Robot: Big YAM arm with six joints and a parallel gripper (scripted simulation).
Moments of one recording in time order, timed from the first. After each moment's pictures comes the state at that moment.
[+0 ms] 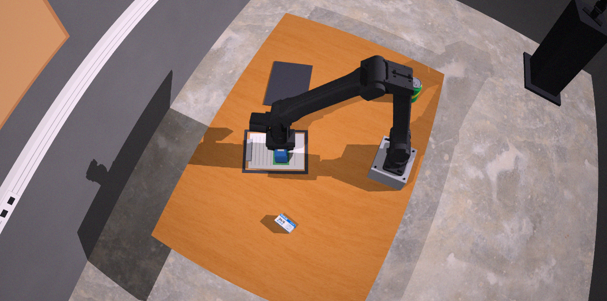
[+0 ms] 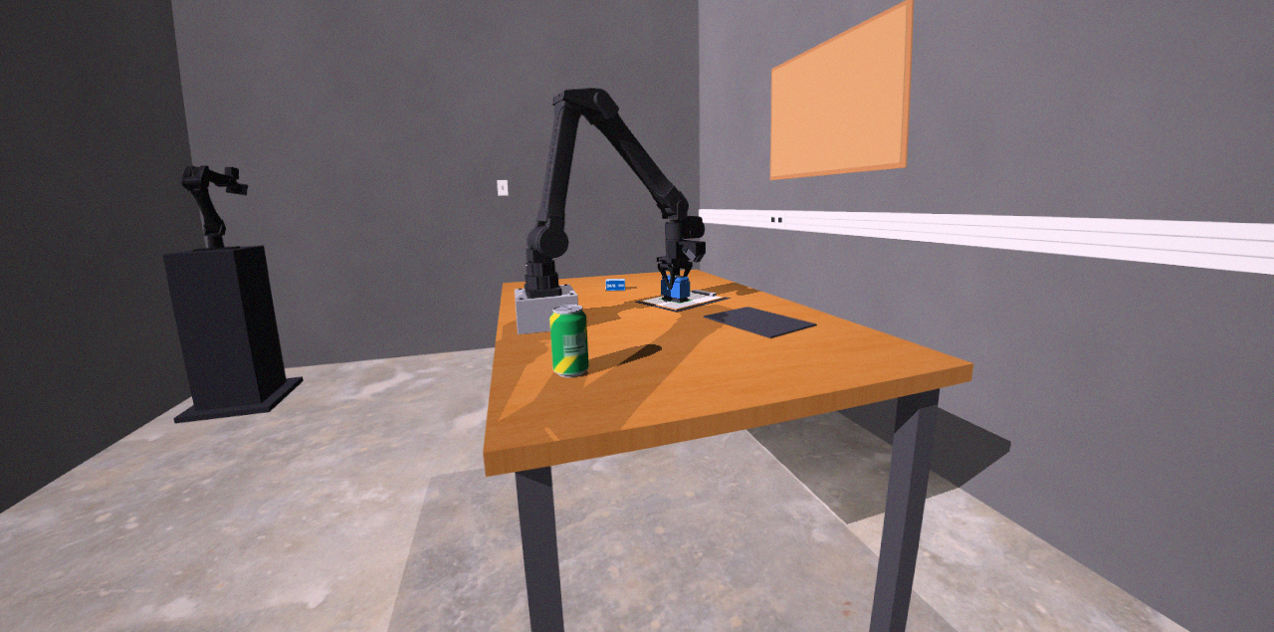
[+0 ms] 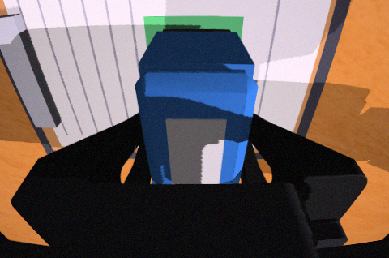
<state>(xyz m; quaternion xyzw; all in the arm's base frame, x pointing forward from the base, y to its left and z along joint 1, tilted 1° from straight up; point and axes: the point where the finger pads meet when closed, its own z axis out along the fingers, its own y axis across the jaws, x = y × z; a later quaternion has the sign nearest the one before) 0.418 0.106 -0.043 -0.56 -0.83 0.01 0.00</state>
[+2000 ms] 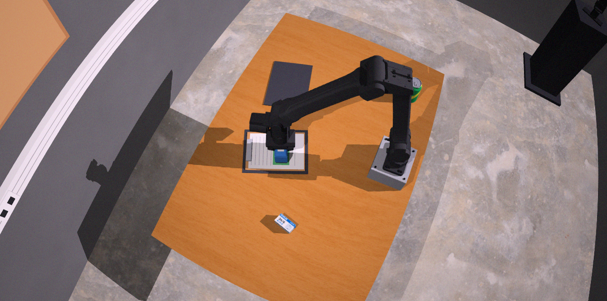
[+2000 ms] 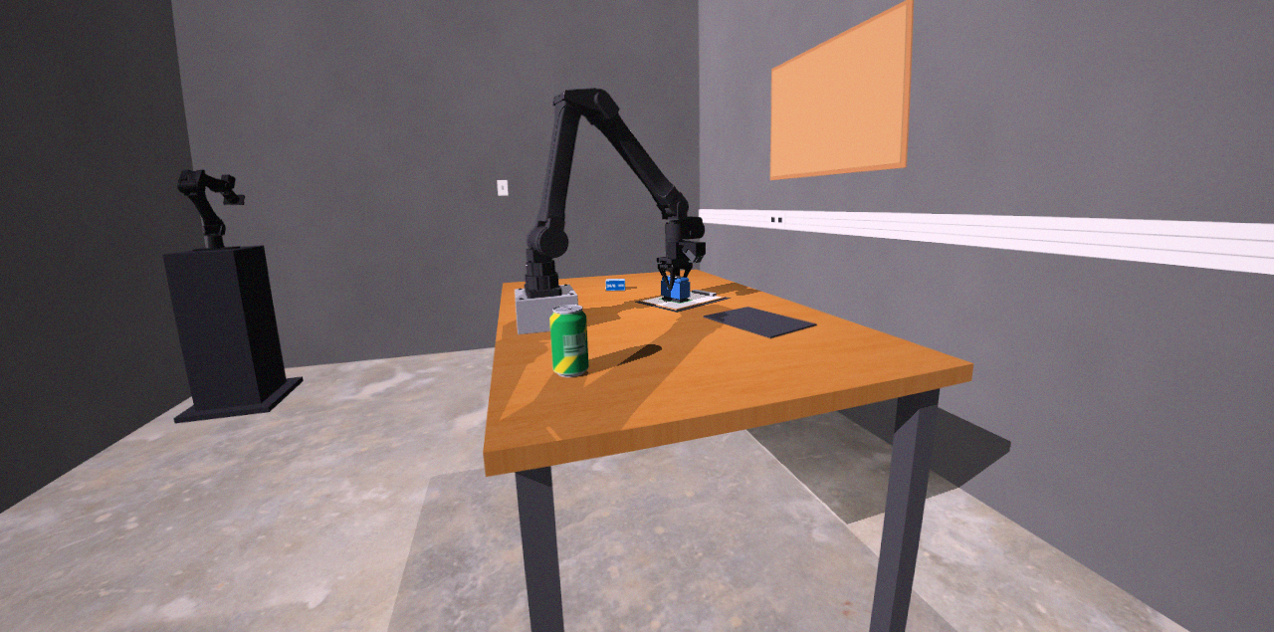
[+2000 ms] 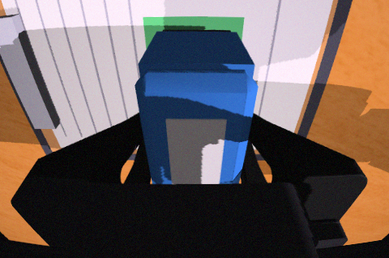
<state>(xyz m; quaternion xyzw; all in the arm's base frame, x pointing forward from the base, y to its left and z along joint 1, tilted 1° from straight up) 0.418 0.106 -0.044 -0.56 -0.83 0.01 0.00</state>
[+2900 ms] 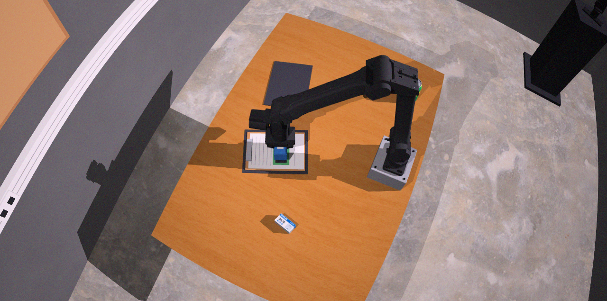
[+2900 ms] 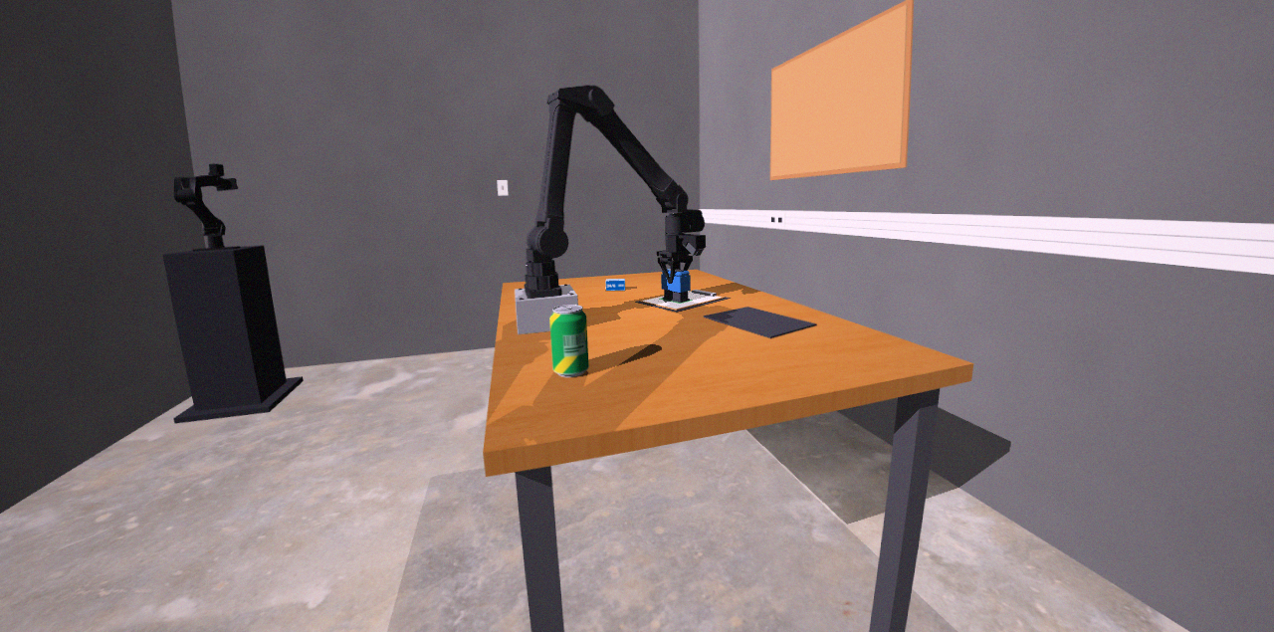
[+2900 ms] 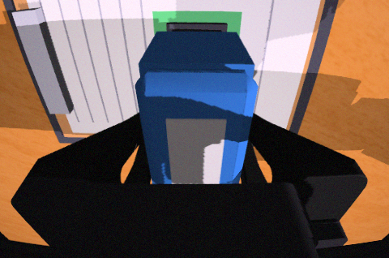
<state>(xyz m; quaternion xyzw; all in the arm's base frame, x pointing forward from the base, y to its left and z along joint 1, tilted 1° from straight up) 0.420 0.106 -0.024 -0.56 -0.83 0.00 0.00</state>
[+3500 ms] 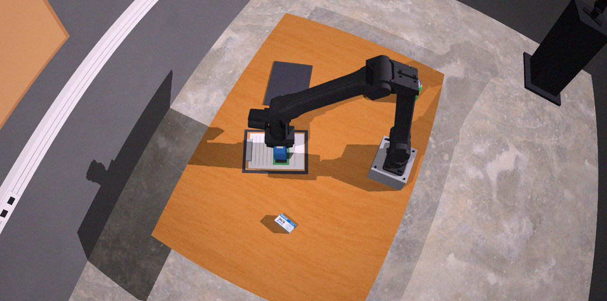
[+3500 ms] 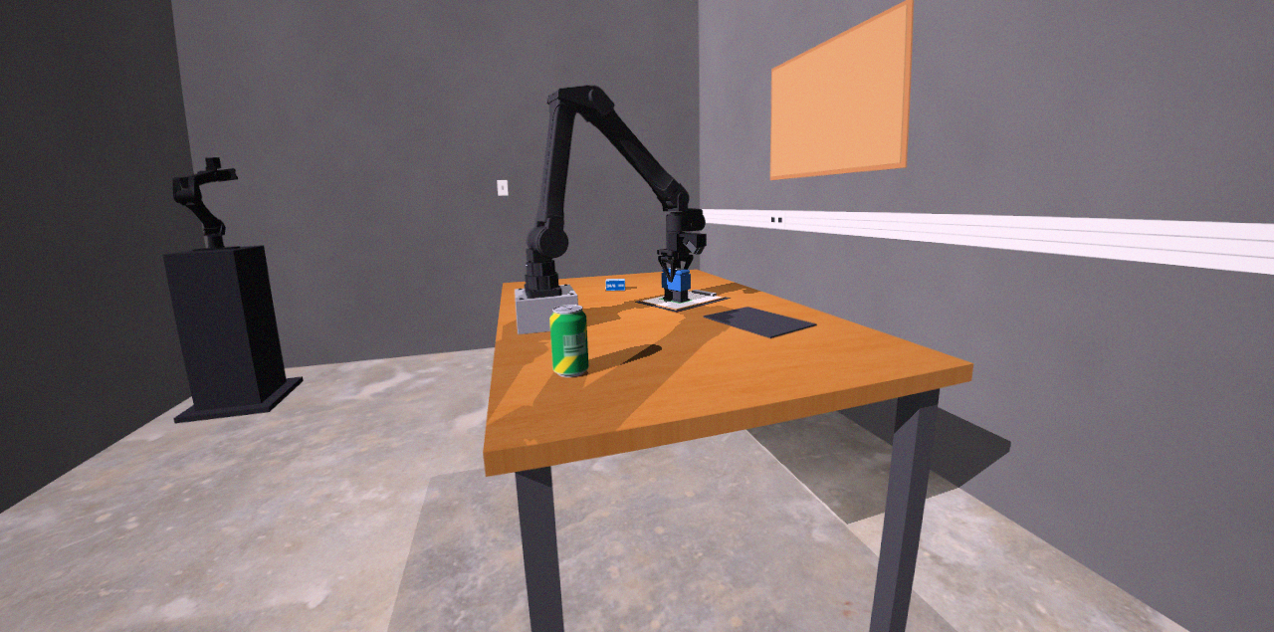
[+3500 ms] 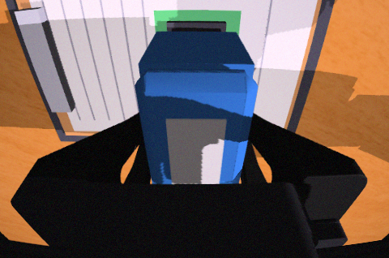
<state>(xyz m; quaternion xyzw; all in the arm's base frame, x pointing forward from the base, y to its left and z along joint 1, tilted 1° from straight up) 0.421 0.106 -0.020 -0.56 -0.83 0.01 0.00</state>
